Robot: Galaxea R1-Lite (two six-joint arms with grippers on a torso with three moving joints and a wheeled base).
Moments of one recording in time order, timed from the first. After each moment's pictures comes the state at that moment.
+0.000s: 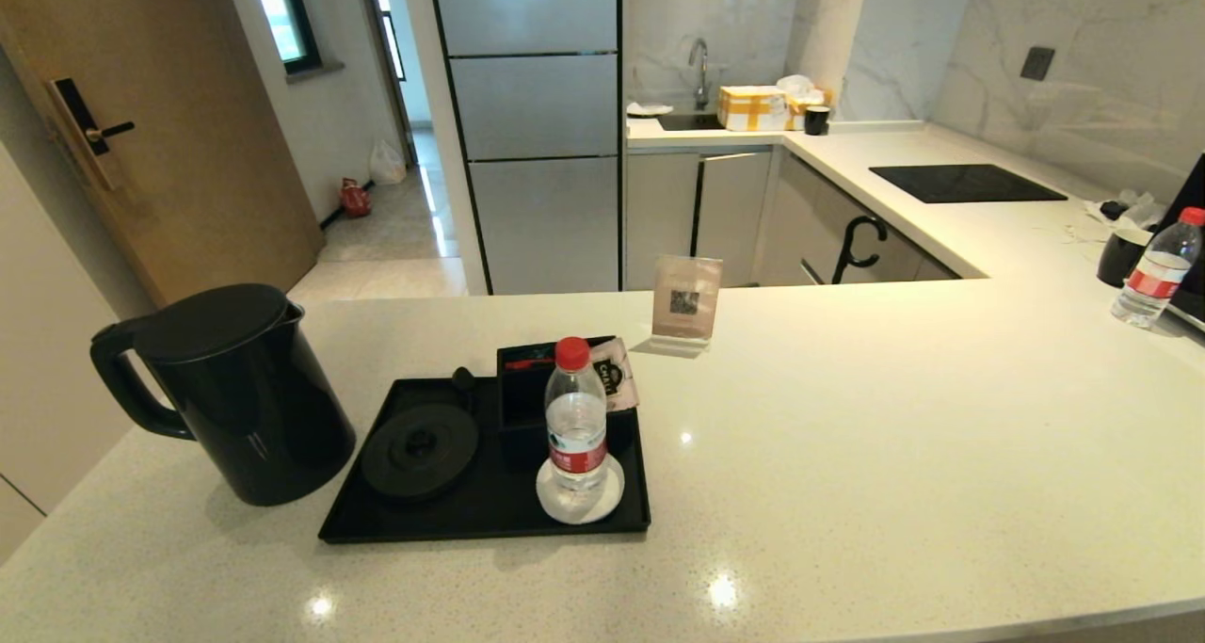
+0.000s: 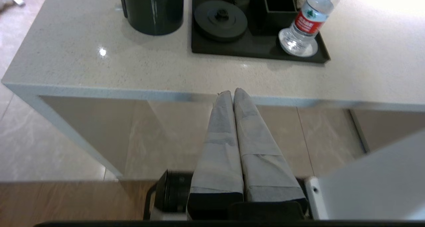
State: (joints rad) left arm -0.01 0.22 -0.95 1.00 -0.06 -0.15; right arm 0.00 0.00 0.00 0.00 -0.02 0.05
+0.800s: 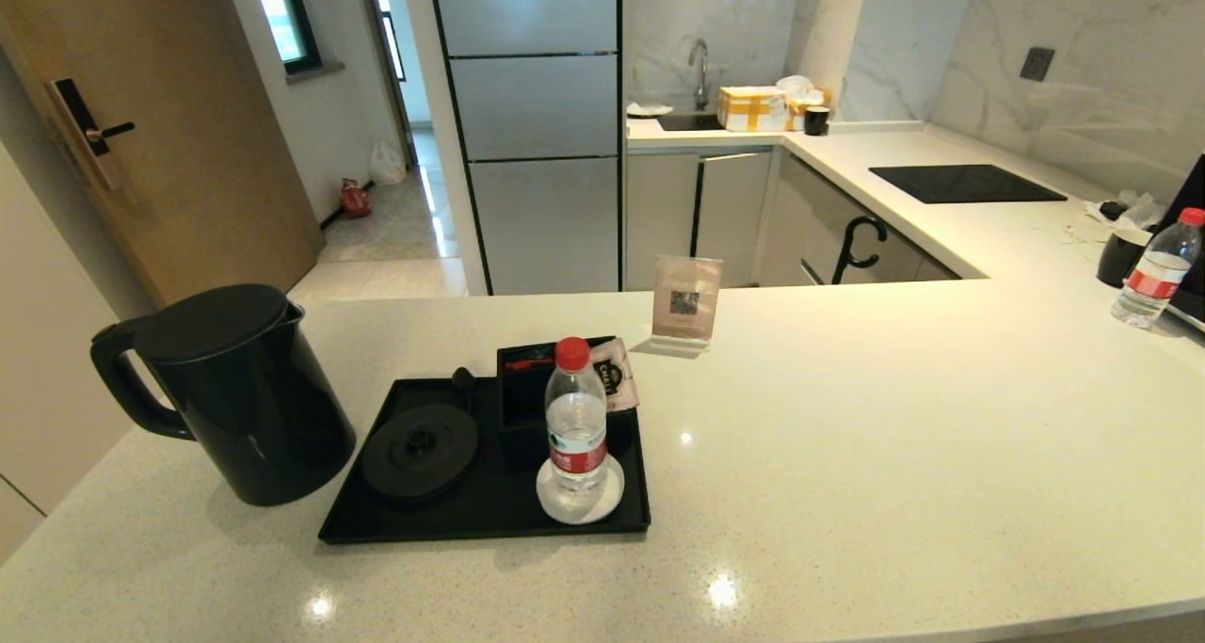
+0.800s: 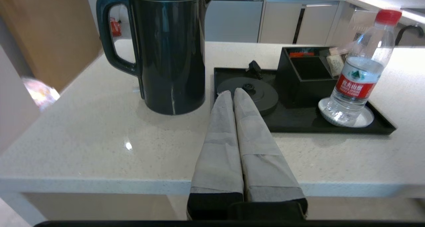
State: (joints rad) left arm 0.00 0.00 -0.02 -0.10 0.01 -0.02; right arm 0.00 0.00 0.00 0.00 -0.02 0.05
